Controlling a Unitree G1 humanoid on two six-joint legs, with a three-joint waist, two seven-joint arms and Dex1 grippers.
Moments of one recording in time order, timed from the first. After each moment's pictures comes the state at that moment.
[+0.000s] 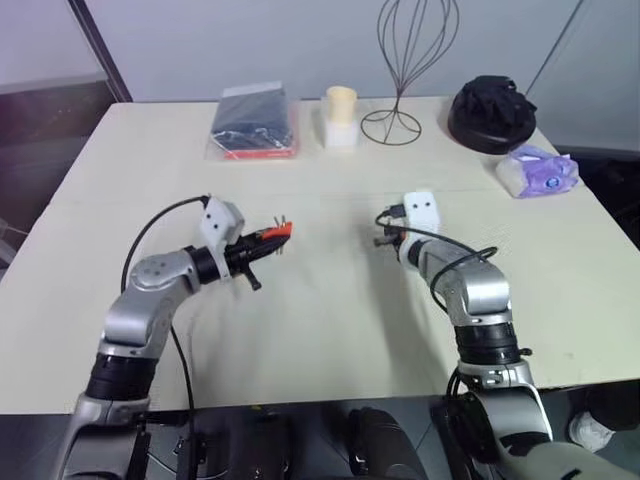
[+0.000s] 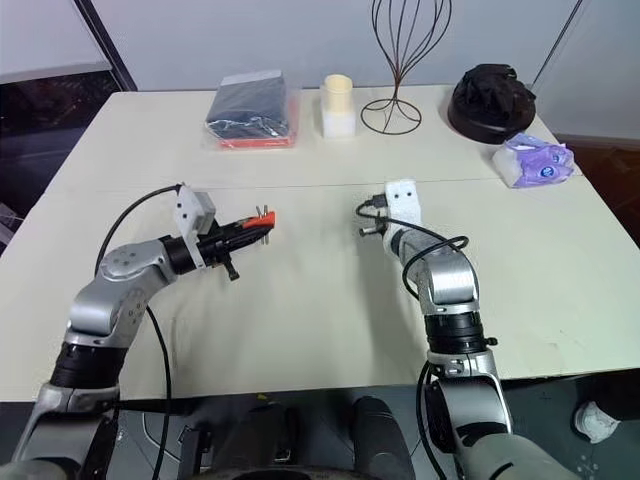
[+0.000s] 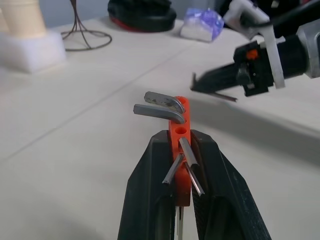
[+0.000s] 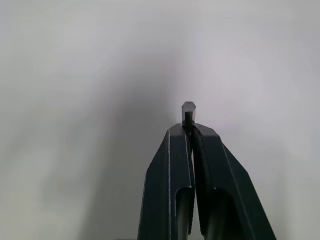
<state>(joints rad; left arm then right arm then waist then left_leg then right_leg) -0.46 0.49 0.02 -0.02 -0.44 0.40 -0.89 -0.67 -0.18 -0.12 0.03 0.17 0.82 0.20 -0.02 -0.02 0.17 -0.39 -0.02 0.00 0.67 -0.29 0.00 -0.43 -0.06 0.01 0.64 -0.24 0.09</state>
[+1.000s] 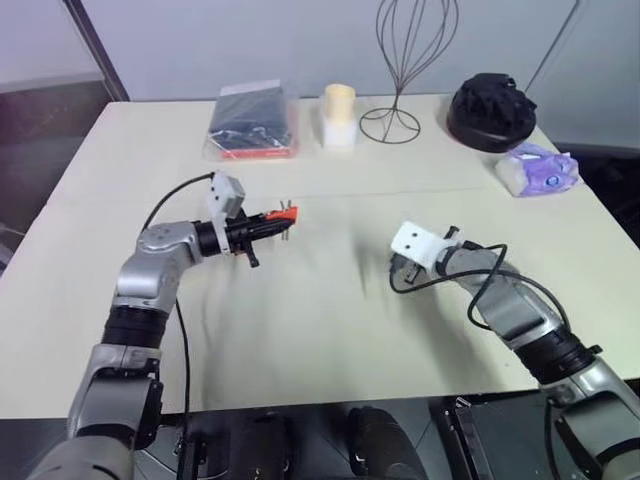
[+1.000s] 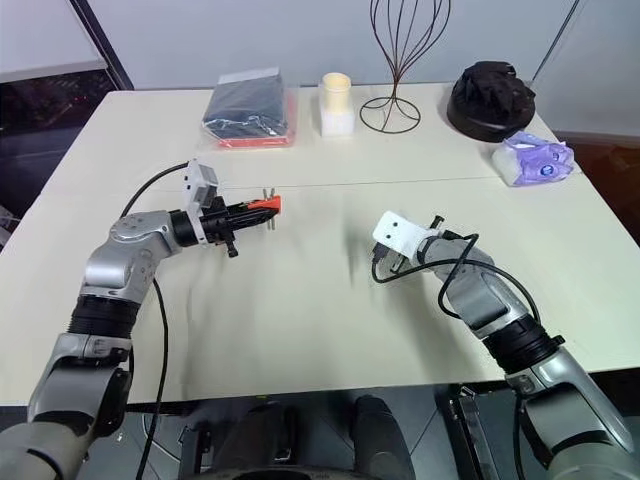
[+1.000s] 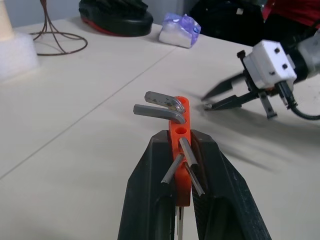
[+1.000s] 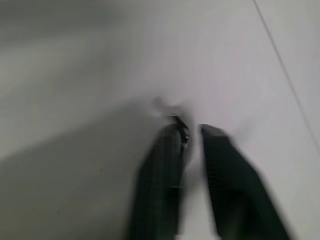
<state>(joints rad) -0.62 0.48 0.00 0.26 -0.41 0.33 -1.07 -0.54 -0.72 0.41 0.00 -0.17 0.51 0.53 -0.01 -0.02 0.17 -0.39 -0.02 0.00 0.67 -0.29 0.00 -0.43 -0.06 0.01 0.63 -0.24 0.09</state>
